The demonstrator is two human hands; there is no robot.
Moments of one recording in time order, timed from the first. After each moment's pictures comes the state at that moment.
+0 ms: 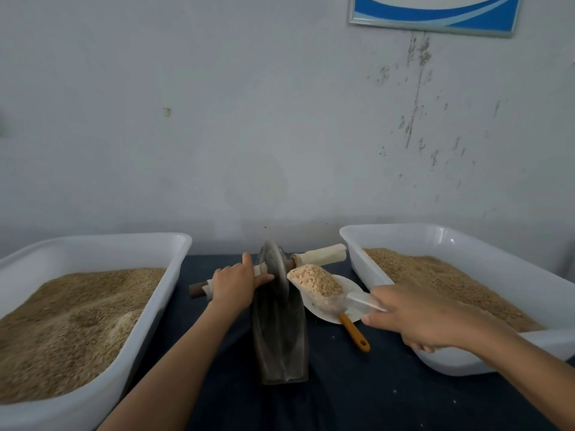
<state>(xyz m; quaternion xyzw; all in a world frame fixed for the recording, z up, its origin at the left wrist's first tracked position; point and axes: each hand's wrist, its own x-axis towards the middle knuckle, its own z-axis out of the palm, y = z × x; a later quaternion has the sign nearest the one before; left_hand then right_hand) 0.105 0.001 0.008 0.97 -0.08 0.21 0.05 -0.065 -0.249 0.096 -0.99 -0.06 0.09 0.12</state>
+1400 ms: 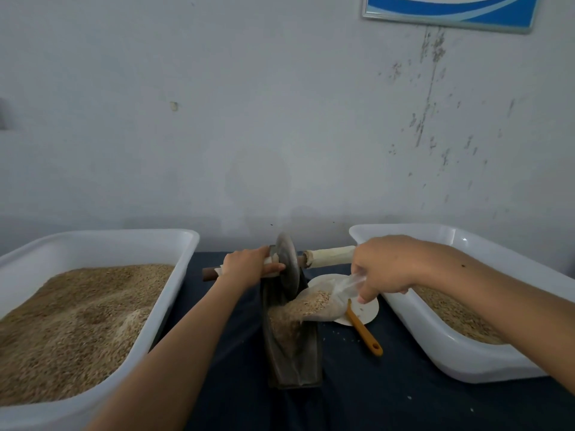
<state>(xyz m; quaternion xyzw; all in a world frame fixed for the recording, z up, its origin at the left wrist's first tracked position) 0.133 0.007 0.033 0.99 -0.13 0.10 0.06 -0.028 -0.192 0.154 -0.98 -0.09 0.12 -0.13</state>
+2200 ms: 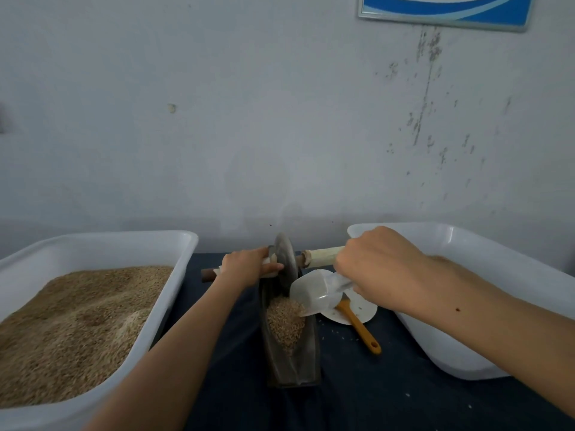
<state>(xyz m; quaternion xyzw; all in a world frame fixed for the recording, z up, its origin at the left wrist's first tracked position) 0.136 0.008 0.033 0.99 -0.13 0.08 0.06 -0.037 -0.187 0.135 -0.91 -0.22 -0.15 -0.33</state>
